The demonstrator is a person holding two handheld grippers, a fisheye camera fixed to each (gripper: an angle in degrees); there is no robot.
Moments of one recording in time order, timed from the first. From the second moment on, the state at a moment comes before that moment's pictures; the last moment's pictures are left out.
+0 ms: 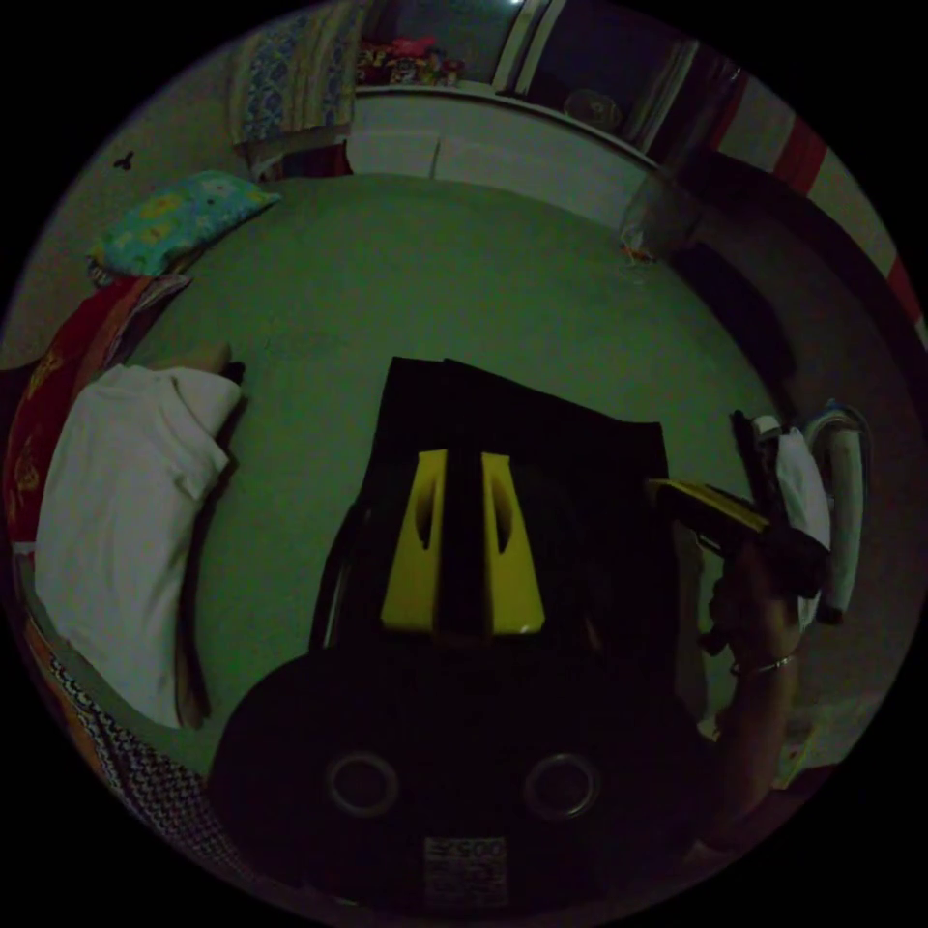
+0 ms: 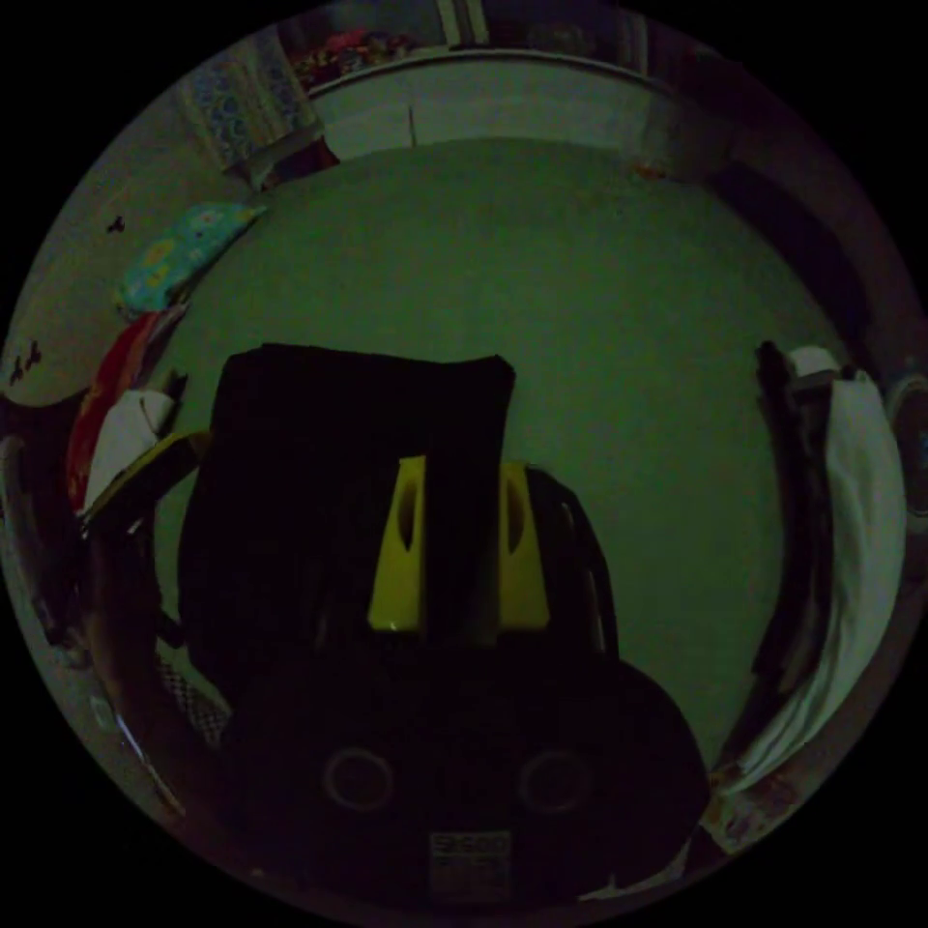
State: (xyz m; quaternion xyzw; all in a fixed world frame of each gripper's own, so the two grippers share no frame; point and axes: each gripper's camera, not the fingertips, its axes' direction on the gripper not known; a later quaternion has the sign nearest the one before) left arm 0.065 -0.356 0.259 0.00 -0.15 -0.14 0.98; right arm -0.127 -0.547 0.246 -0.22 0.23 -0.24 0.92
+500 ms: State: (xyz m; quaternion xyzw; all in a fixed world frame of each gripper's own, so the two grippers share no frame) left arm 0.059 -0.349 0.246 0.01 -0.15 -0.14 0.98; right arm -0.109 -0.538 0.187 -0.14 0.25 -0.23 0.93
